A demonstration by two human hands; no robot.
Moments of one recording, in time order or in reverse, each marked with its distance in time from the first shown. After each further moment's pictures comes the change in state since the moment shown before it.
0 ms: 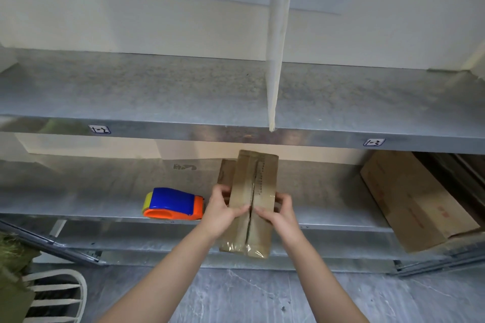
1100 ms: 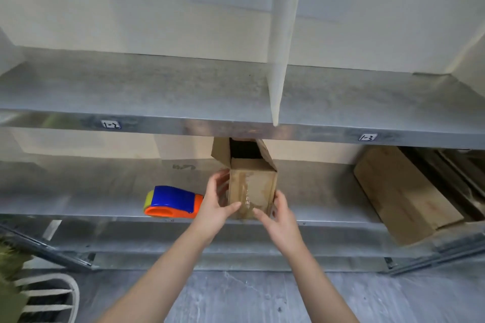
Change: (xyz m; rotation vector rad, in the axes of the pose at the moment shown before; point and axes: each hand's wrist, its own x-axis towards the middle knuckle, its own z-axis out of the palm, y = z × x) left_hand -0.021 0.006 -0.012 -0.203 -0.049 0.250; right_hand -0.037 -0.006 0.007 -0.246 0.025 -0.276
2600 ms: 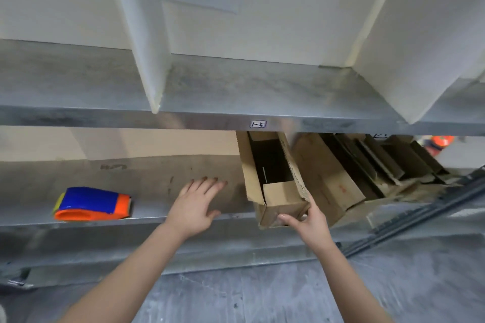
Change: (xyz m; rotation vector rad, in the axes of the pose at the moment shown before) left_hand 0.029 -0.028 0.123 1.325 -0.193 0.502; right_hand -0.025 0.094 -0.230 -0.082 0.161 0.093
